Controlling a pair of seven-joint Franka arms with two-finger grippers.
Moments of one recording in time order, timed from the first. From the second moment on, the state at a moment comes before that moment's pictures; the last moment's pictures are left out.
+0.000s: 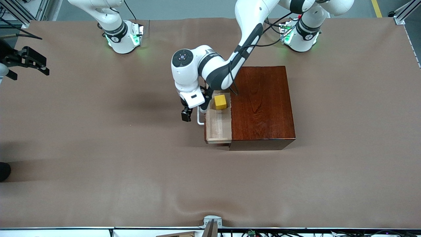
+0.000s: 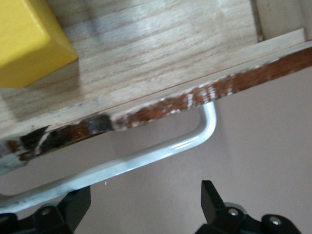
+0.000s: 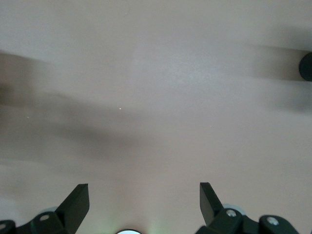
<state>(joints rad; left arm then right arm) -1.03 0.85 0.17 -1.16 -0.04 2.09 -2.18 -0.06 -0.06 0.05 -1.53 -0.02 1.45 -0.18</state>
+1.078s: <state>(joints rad) -0.97 0.82 0.18 -1.16 -0.03 1.85 -2.17 -0.02 -0.05 -0.04 -1.53 -0.02 1.45 -0.24</state>
